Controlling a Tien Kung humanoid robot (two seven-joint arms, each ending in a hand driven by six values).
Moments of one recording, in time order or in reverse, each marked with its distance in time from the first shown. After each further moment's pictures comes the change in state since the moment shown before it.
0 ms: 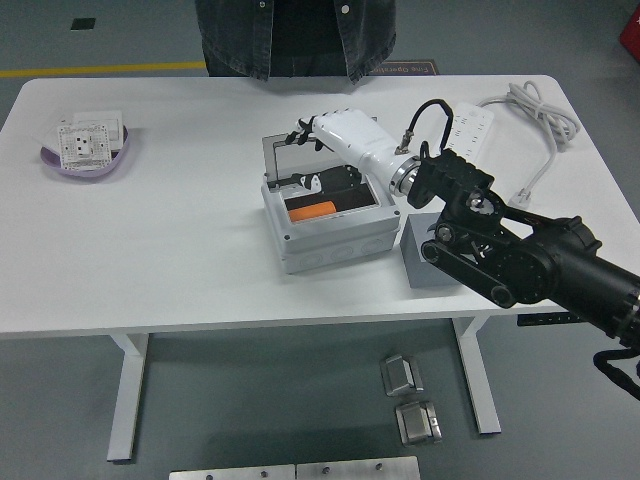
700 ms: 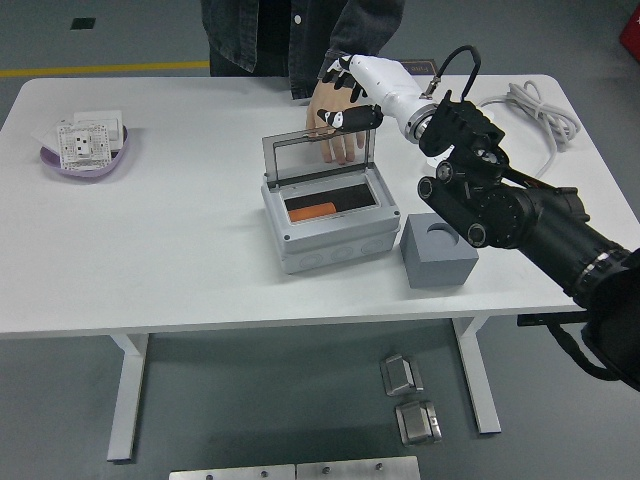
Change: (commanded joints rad) left arm -0.023 0.021 0.058 0.000 -0.043 0.002 0.002; right arm 0.100 0.177 0.123 -0.434 0.071 0.020 0.050
